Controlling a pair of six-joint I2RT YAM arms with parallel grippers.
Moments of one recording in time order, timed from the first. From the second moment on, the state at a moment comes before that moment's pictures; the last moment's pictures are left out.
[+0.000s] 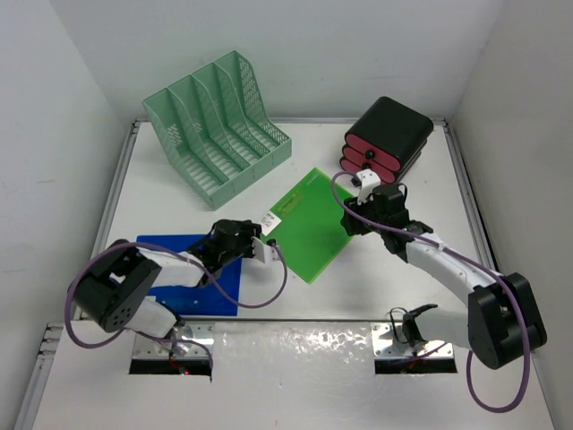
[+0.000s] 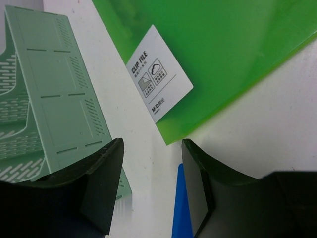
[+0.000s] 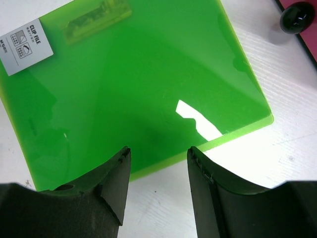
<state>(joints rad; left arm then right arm) -0.61 1.41 0.34 0.52 0.04 1.11 0.36 1.23 0.59 0.00 -0.11 0.05</state>
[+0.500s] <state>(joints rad) -0.65 1.59 0.33 0.72 -0.03 1.16 0.36 1.20 0.58 -0.01 -0.08 0.03</state>
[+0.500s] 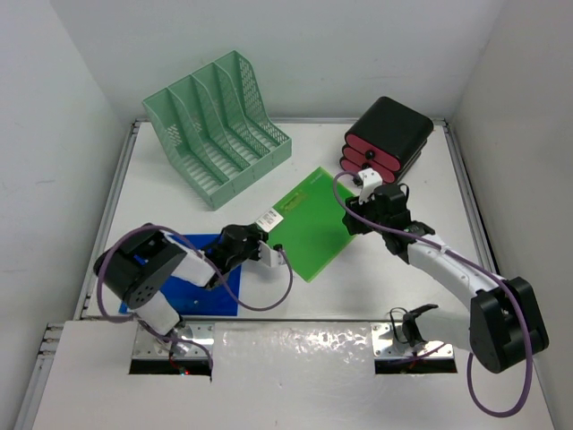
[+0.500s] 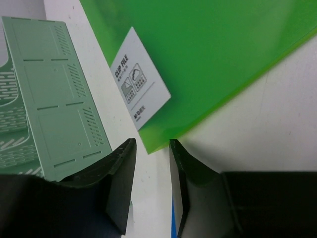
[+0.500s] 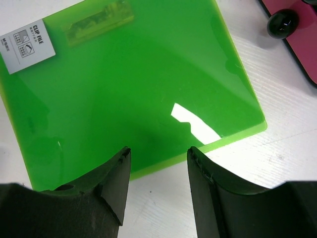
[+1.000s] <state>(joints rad) -0.67 1.90 0.28 1.20 -0.12 1.32 0.36 1.20 0.54 0.00 -0.11 0.02</state>
